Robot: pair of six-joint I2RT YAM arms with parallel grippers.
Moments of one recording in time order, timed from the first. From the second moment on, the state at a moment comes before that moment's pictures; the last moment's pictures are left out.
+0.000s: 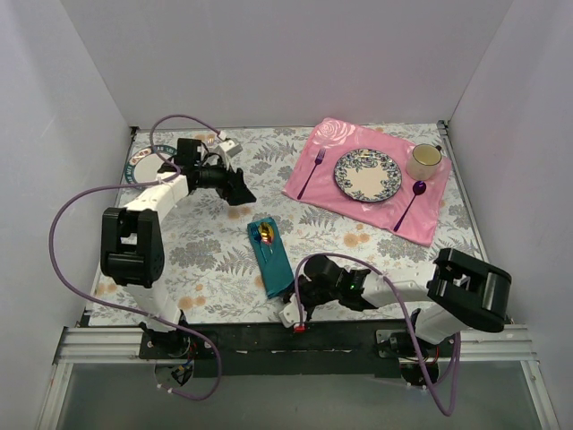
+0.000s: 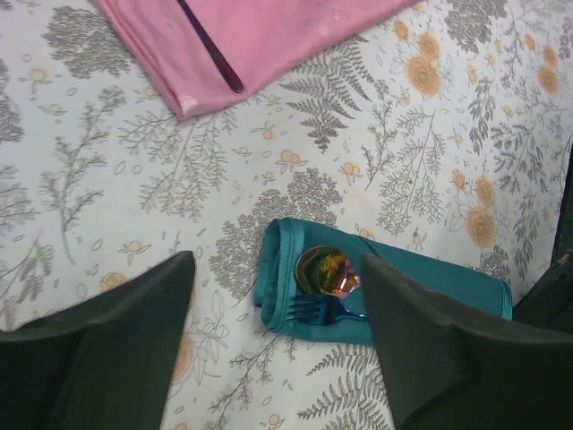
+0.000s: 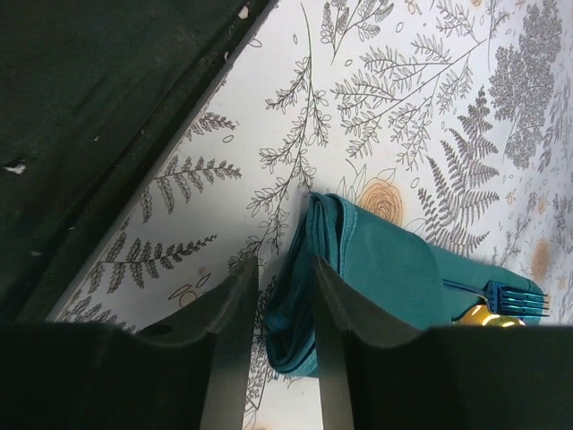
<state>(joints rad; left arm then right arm) -0.12 1.76 1.24 -0.35 0.97 0.38 1.18 1.50 0.48 0.34 -0.43 -1.10</state>
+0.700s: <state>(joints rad) 0.22 1.65 1.59 -0.70 0.86 0.09 1.05 0.97 0.81 -0.28 -0.32 -0.80</state>
